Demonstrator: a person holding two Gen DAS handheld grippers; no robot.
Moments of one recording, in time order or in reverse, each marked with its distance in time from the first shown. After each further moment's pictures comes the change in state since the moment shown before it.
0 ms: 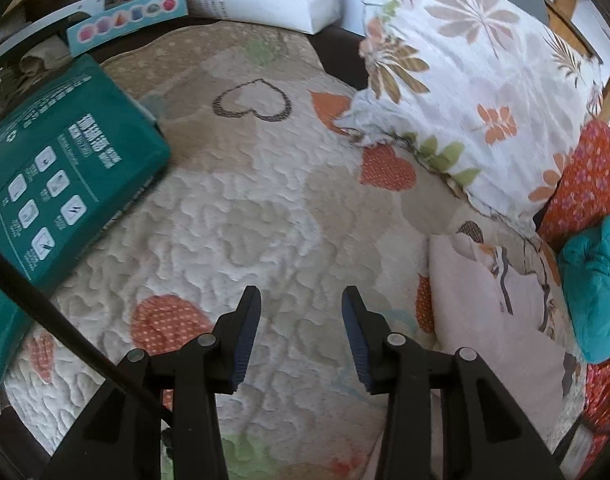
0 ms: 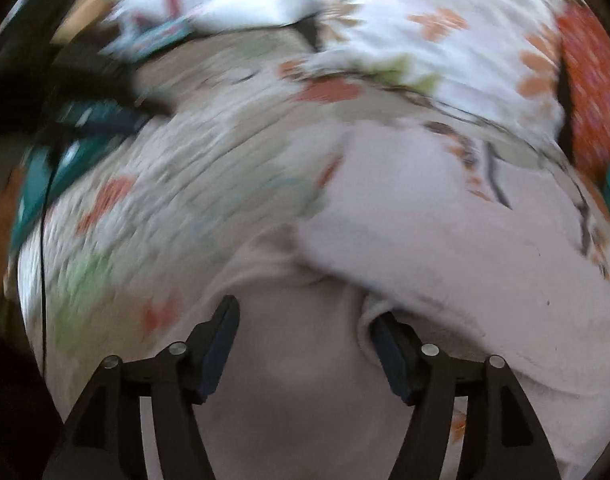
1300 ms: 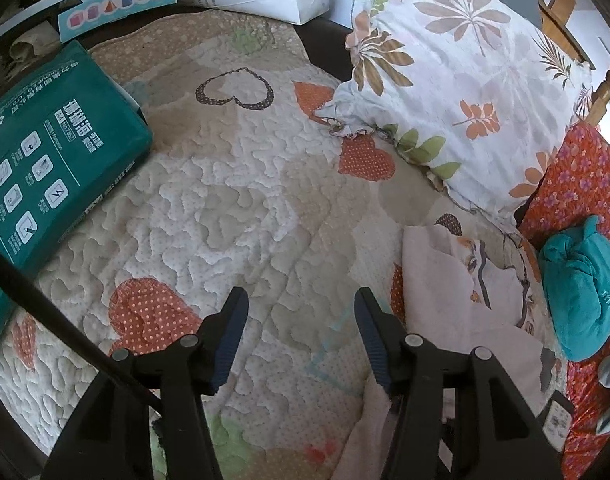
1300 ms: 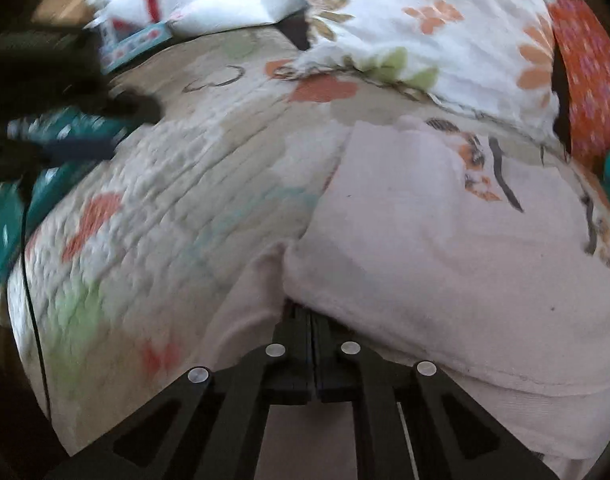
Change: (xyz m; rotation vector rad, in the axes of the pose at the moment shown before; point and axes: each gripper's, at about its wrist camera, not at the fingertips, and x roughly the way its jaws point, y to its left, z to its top) left arm -0.002 -0.013 -0.007 -0.013 0.040 -0.068; right arm 0.006 -0.008 0.018 0.180 -0.009 0.041
